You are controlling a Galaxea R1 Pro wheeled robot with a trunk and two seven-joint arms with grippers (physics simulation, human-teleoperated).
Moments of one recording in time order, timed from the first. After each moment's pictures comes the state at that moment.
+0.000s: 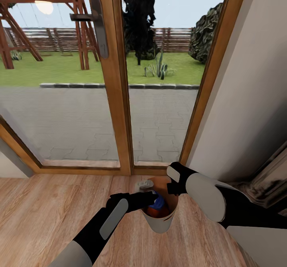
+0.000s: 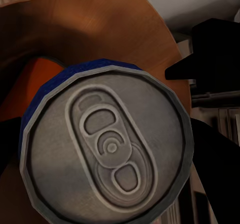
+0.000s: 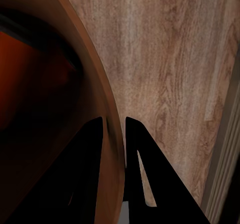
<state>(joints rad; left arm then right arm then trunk) -0.55 -0.11 -0.51 -1.04 0.85 0.62 0.12 -1.19 0.17 -0.26 0.05 0.02 0.80 -0.49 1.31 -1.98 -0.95</state>
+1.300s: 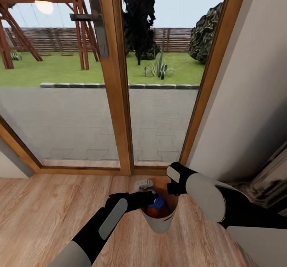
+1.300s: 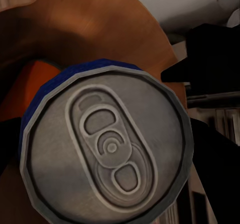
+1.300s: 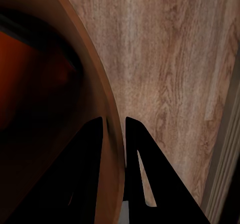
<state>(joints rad) -0.54 -0.10 -0.50 -1.05 0.85 0.62 0.11 -1.19 0.17 -0.27 0.05 0.02 0.80 -0.49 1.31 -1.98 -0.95</state>
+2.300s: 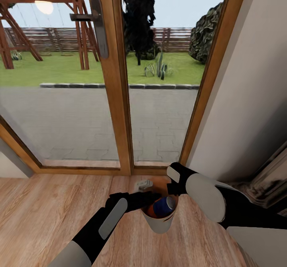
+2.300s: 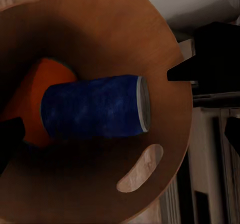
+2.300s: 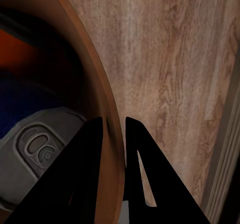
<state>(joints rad) -0.54 -0.11 -0.50 -1.05 0.86 0.63 0.14 -1.18 0.17 -0.27 0.05 0.02 0.80 -0.49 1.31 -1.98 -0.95</state>
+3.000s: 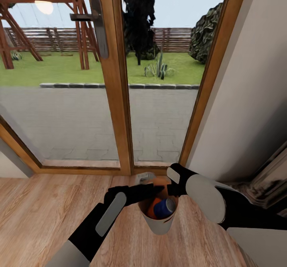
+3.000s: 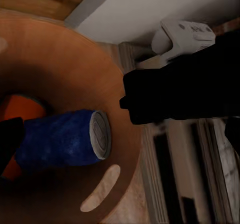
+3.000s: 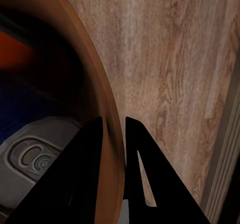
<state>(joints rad) -0.54 -0.10 -0.49 -1.20 0.86 0.69 0.14 -1.18 0.17 -0.26 0.05 0.02 0.80 -0.49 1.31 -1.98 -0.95</state>
